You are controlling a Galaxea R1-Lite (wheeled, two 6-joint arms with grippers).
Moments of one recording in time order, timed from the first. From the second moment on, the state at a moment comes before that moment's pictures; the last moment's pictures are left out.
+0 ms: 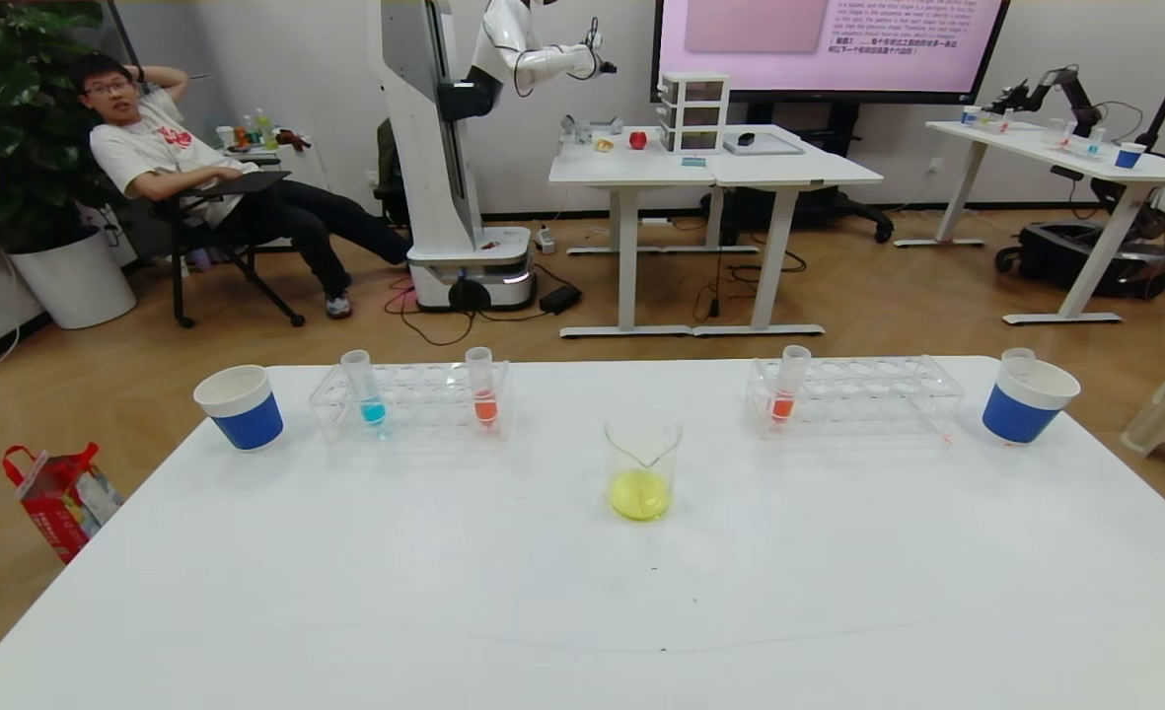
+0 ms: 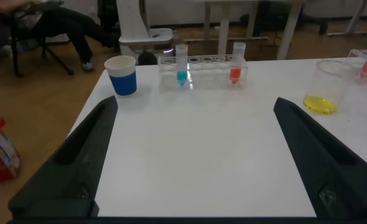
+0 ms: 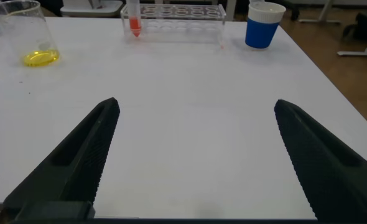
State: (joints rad) left arm -0.02 0.30 -0.29 -0.08 -0.01 0.02; right arm 0.01 0.00 0.00 0.00 -0.01 0.01
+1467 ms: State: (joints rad) left arm -0.36 1.99 -0.50 -1.51 0.35 -0.02; right arm 0.01 0.00 0.00 0.00 -0.01 0.01
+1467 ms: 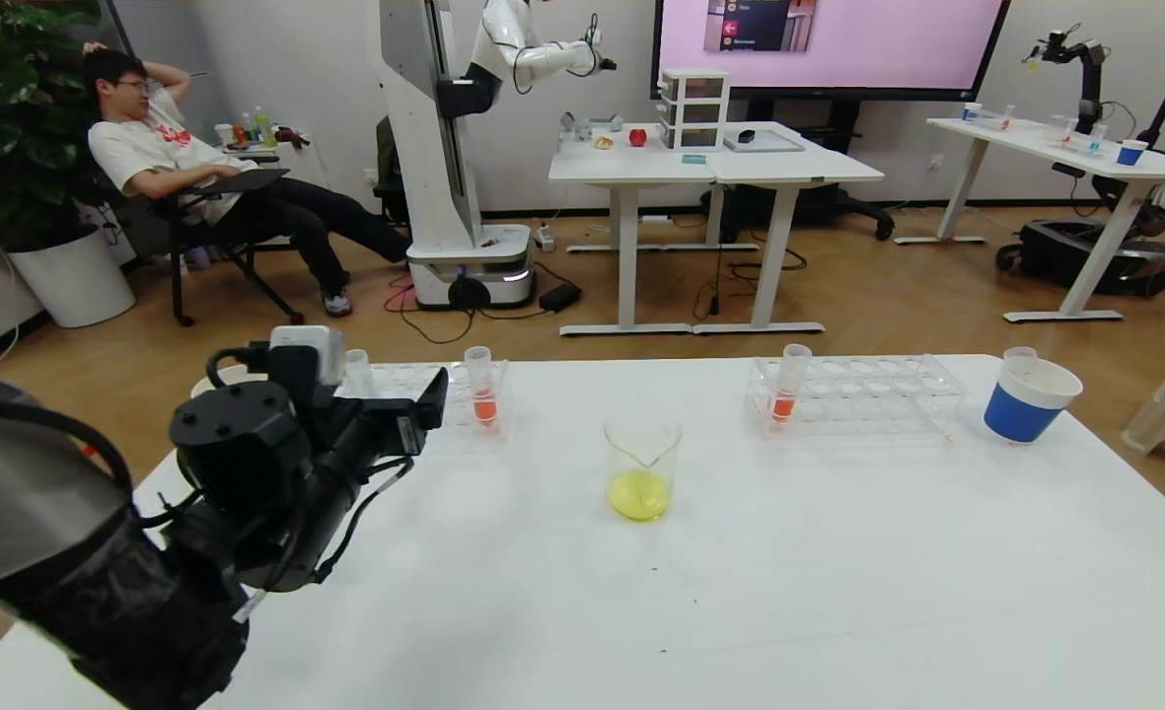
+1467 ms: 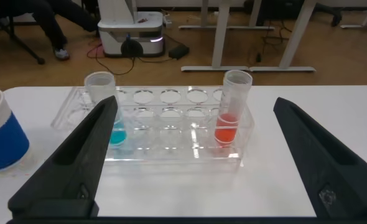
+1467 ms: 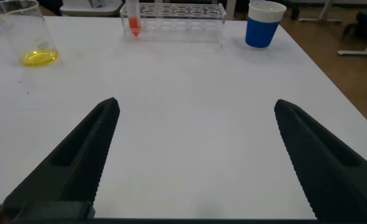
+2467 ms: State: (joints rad) left arm -0.40 2.37 -1.00 -1.44 0.37 -0.02; right arm 0.01 0.00 0.00 0.00 -0.01 0.01
